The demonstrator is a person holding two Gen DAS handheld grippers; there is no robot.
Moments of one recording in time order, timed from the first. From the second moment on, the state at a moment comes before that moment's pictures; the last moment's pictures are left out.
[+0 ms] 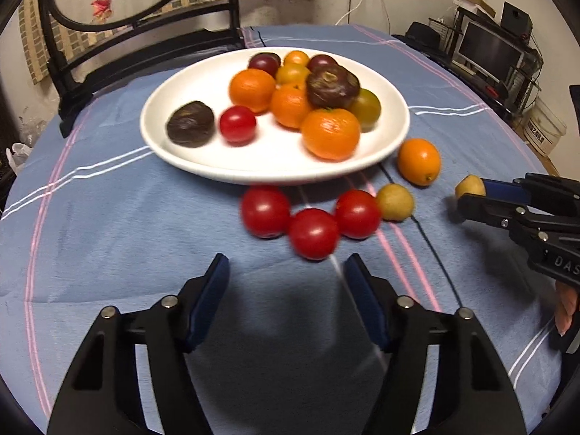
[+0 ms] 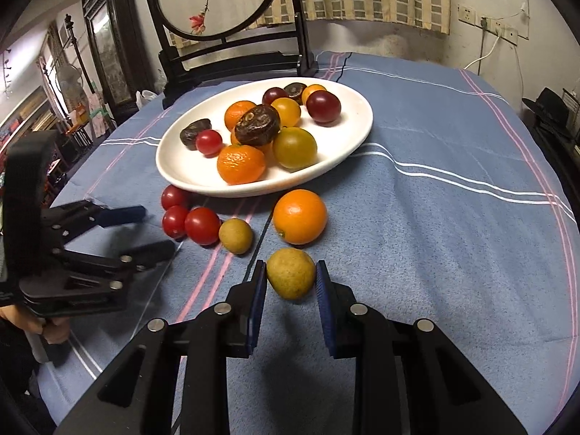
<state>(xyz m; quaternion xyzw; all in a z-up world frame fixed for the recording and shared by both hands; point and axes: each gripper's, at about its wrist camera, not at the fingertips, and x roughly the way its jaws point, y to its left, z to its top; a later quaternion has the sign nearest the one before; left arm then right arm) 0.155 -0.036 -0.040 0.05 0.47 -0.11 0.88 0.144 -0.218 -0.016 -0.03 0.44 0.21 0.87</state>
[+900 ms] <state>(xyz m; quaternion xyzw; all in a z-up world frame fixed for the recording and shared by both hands) 0.142 -0.034 -0.035 0.02 0.47 -0.13 0.87 0.134 -0.215 -0.010 -0.03 0.43 0.24 0.87</state>
